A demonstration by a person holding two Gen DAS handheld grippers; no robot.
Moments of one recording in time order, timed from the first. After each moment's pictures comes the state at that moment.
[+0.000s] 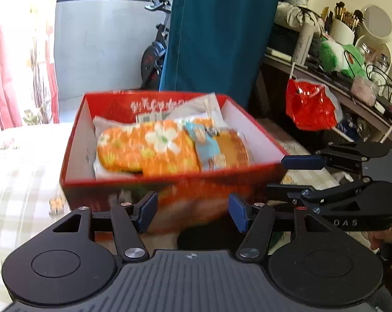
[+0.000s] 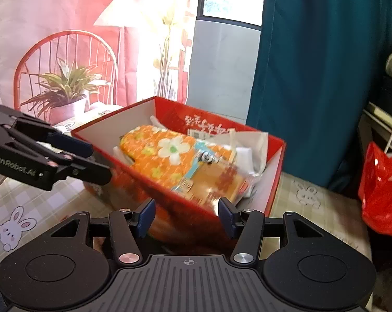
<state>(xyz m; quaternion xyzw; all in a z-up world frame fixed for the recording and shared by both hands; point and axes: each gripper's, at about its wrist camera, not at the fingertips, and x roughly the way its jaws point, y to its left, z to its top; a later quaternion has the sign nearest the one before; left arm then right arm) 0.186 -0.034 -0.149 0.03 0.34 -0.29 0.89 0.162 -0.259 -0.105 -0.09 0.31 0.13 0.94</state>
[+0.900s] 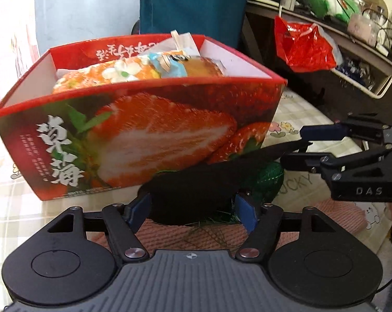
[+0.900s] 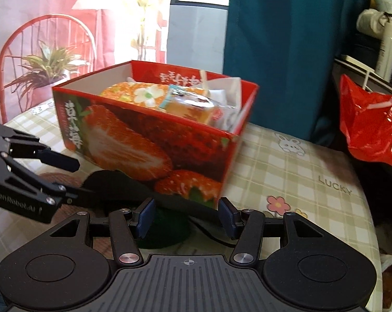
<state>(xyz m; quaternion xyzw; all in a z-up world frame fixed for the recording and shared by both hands) 0.165 -0.080 -0.226 0.09 0.38 -0.29 0.87 0.124 -0.301 -0.161 -0.07 0.34 0.08 0.94</state>
